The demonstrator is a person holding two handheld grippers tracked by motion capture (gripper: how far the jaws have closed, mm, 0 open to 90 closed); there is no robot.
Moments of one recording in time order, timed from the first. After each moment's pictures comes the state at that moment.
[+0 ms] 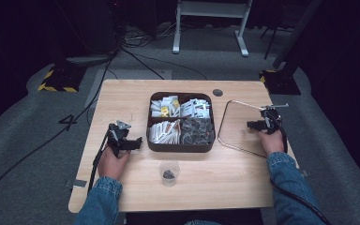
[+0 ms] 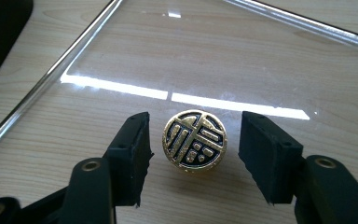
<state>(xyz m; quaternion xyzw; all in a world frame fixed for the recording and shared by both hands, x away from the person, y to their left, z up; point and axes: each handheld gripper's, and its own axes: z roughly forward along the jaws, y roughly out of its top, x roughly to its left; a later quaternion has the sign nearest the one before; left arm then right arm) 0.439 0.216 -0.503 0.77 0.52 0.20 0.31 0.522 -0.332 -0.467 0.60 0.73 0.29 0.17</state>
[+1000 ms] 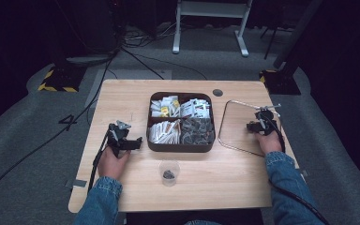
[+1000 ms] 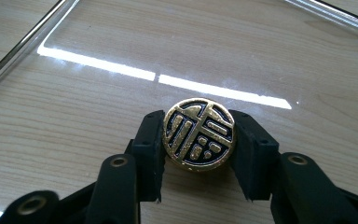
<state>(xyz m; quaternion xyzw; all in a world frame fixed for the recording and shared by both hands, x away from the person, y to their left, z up) 0.439 0.216 -0.503 0.77 0.52 0.20 0.31 0.524 -0.321 -0.476 0.58 0.76 0.24 0.19</state>
